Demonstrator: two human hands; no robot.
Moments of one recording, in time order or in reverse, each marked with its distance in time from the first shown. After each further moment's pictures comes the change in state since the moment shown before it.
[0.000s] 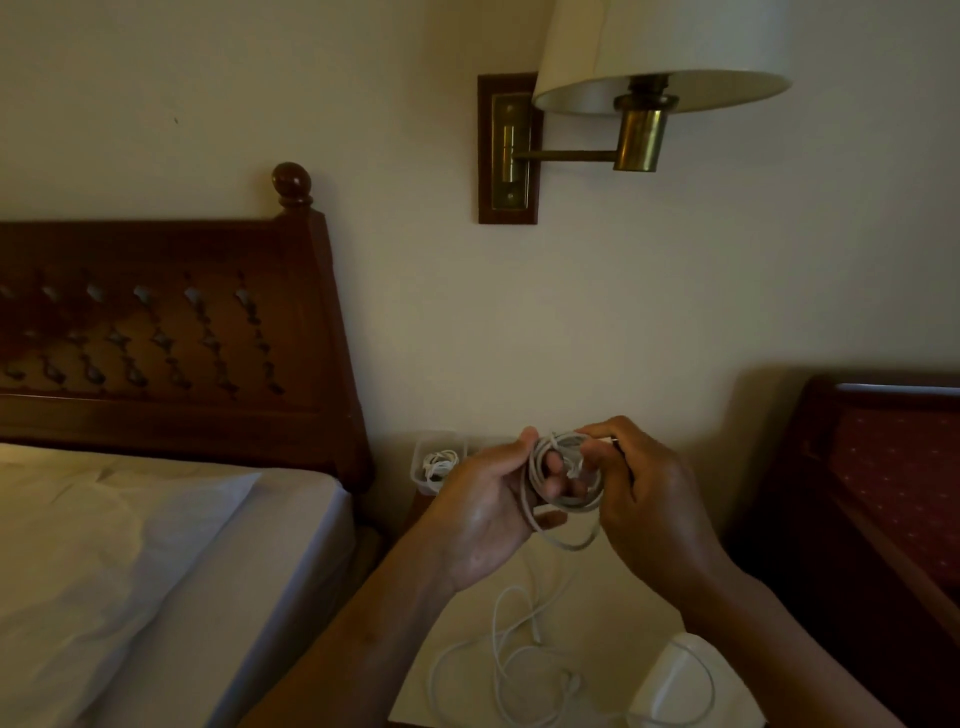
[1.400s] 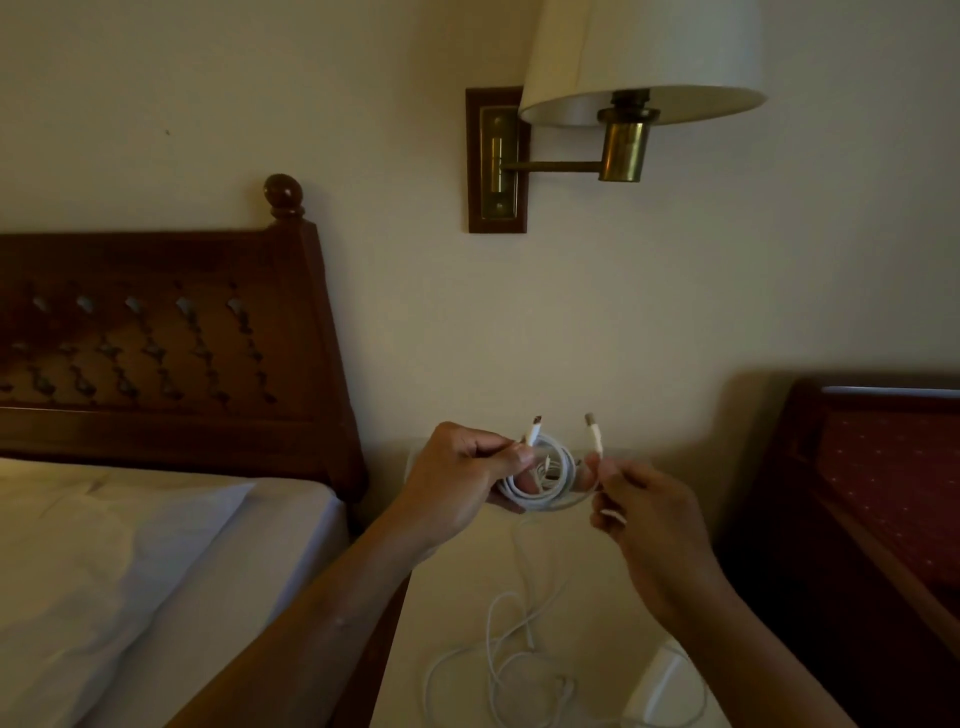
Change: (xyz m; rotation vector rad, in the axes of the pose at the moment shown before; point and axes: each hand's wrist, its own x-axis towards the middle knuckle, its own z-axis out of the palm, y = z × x) left_hand 0.001 0.022 -0.015 0.707 0.219 0.302; right_hand -0.011 0.018 0.009 0.658 0.168 0.667
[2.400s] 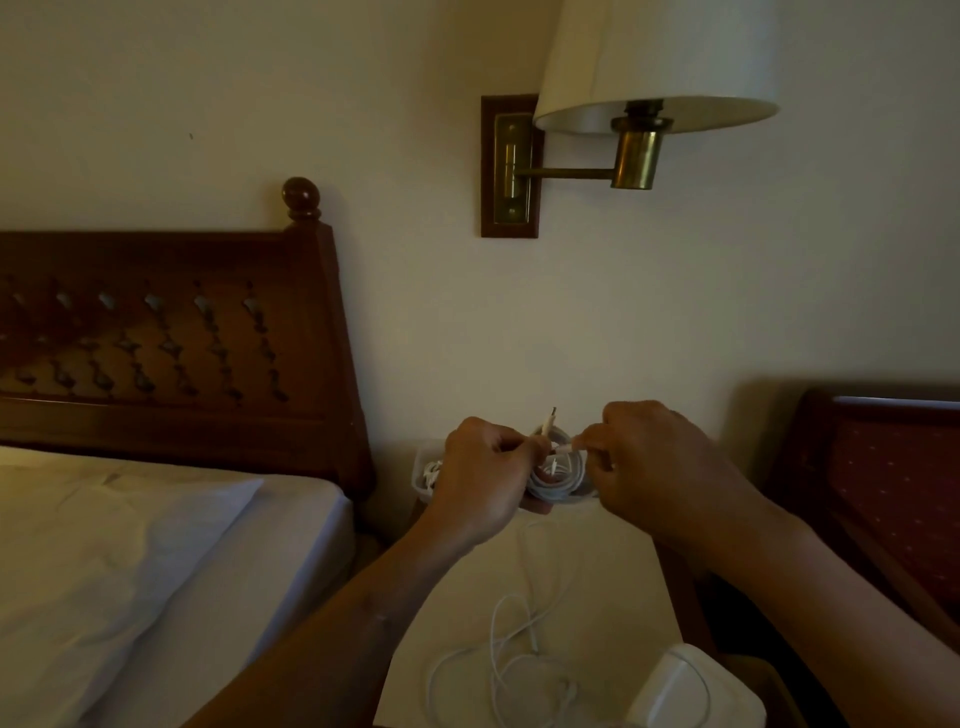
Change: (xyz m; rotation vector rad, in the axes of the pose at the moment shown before) left_hand 0.010 -0.003 0.023 0.047 0.207 -0.007; right_hand 0.005 -0.081 0.009 -1.468 -0.328 -0.782
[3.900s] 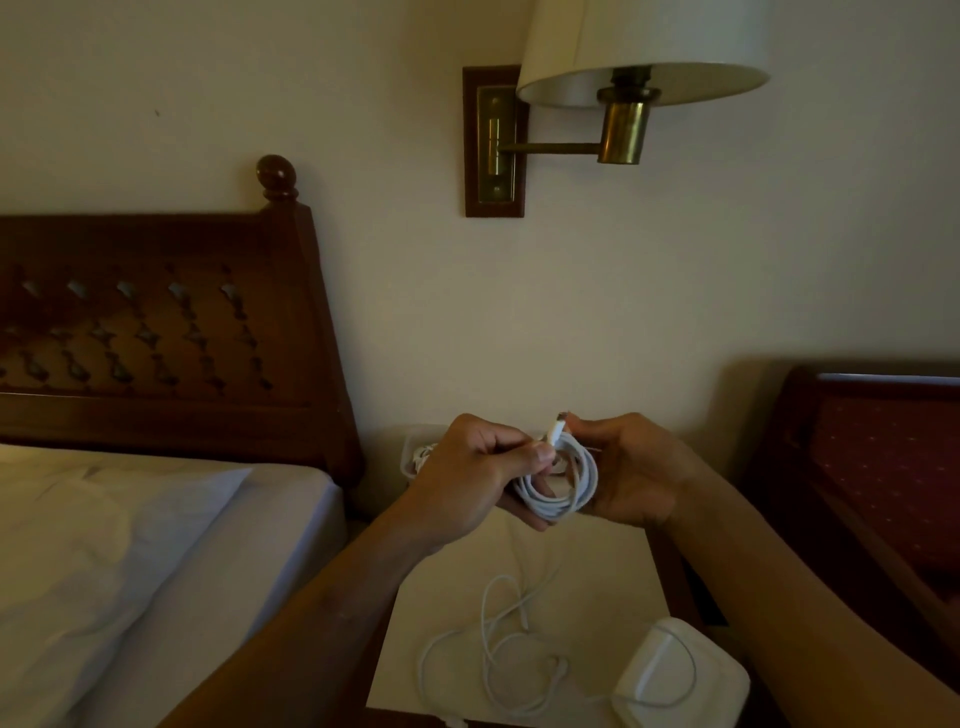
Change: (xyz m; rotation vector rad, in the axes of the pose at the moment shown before) left_hand -0.014 0.006 -0.013 -0.146 -0.339 -0.028; right_hand 0.012 0.029 0.055 1.911 -0.443 0.900
